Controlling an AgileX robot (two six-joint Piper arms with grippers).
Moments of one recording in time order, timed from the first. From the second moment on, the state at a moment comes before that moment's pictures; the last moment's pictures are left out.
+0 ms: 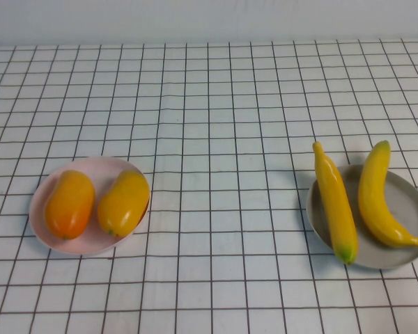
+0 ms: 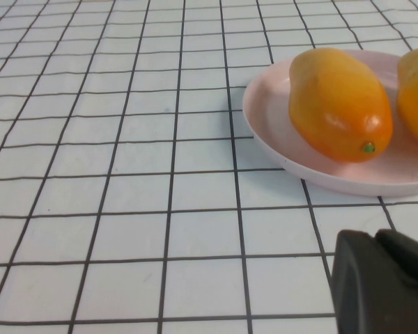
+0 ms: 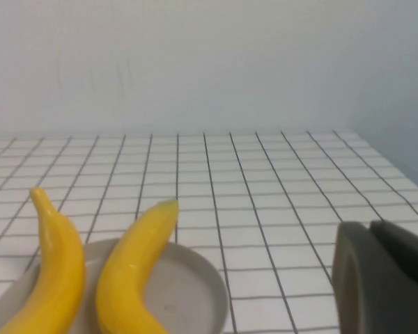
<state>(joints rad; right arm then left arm) -0.04 -0.01 0.02 -0.03 0.08 0.06 -0.04 -0.01 0.02 0.02 0.38 0.02</state>
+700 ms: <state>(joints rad) -0.05 -0.01 0.03 -0.02 0.34 -0.09 -0.04 -0.01 0.02 0.02 0.38 0.02</state>
